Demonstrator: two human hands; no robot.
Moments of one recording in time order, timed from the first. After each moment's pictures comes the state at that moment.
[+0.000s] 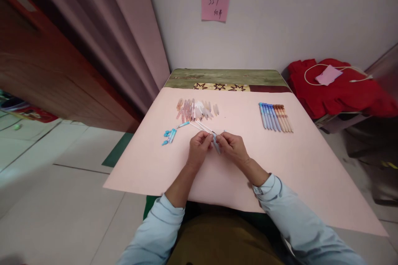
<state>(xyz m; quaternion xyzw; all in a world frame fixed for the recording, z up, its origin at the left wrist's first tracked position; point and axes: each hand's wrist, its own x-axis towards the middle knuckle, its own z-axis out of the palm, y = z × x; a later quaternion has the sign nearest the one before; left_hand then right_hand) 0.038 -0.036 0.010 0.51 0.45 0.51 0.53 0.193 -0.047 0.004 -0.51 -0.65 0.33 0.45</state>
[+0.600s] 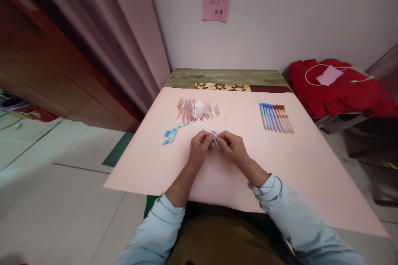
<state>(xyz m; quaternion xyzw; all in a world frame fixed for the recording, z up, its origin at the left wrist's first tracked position) 0.038 -0.037 0.012 0.52 0.44 0.51 0.53 0.190 -0.051 0.010 -0.50 -0.65 0.32 0.47</state>
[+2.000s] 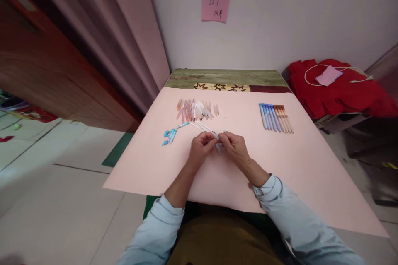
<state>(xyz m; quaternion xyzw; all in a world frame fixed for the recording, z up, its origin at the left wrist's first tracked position) 0.037 -0.035 0.006 0.53 0.41 0.49 0.57 0.195 -0.047 0.004 -0.52 -0.65 0.30 0.46</state>
